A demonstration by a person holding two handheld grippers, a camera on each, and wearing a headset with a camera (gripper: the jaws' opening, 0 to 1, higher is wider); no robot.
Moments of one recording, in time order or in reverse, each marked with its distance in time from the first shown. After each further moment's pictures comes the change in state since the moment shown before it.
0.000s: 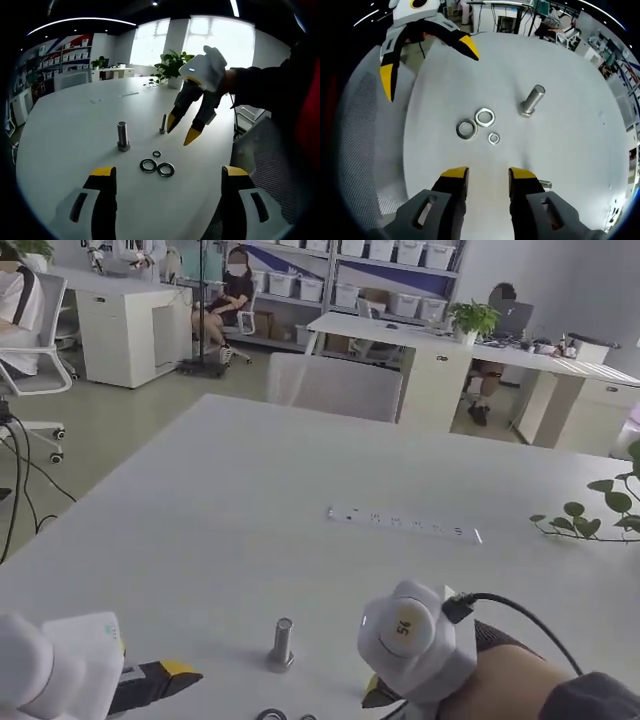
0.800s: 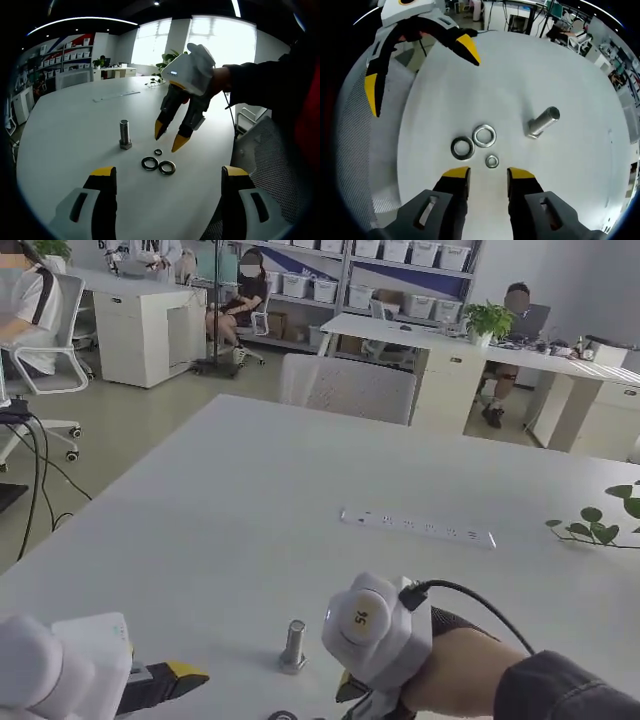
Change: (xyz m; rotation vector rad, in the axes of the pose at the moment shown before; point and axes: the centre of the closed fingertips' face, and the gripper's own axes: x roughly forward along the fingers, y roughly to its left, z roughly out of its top) left arm -0.003 0.002 -0.003 -0.008 0.002 0.011; right arm 0.026 -0.006 0.027 -0.073 0.022 0.048
